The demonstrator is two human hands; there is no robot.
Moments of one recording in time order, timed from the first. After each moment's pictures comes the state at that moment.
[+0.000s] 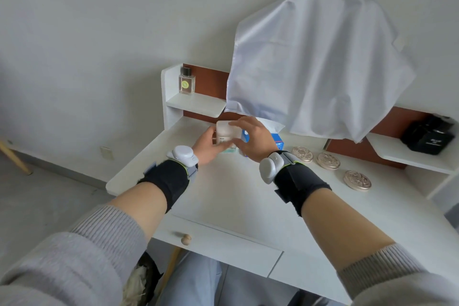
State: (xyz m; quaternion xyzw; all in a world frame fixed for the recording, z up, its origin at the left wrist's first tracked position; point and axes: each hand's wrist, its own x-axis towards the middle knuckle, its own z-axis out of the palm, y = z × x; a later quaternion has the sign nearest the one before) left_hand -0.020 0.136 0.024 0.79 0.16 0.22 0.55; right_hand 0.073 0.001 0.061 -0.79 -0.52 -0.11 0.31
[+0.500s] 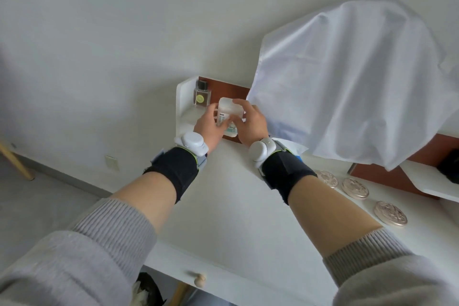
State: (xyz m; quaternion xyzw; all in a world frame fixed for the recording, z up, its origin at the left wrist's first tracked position) left_hand 0.004 0.204 0.080 0.80 0.22 0.35 0.43; right_hand 0.088 0.110 0.099 -0.79 -0.43 -0.11 0.43
